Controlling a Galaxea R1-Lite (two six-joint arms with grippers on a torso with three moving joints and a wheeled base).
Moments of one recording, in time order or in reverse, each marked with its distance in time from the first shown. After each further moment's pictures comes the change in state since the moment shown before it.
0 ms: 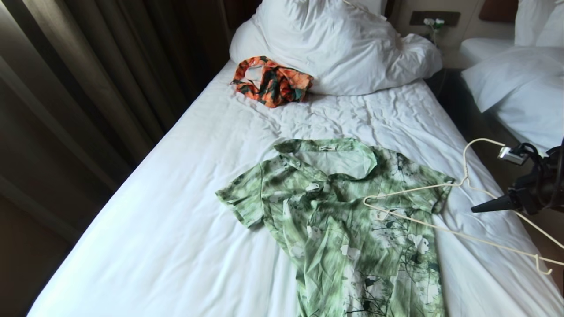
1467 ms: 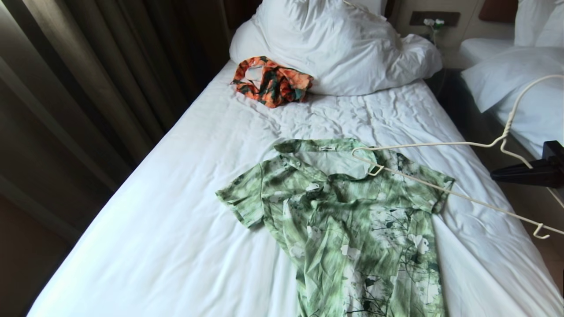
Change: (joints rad) left arm 0.000 0.000 0.000 0.000 0.000 0.000; right arm 0.023 -0.411 0.311 -0.251 0.283 -0.300
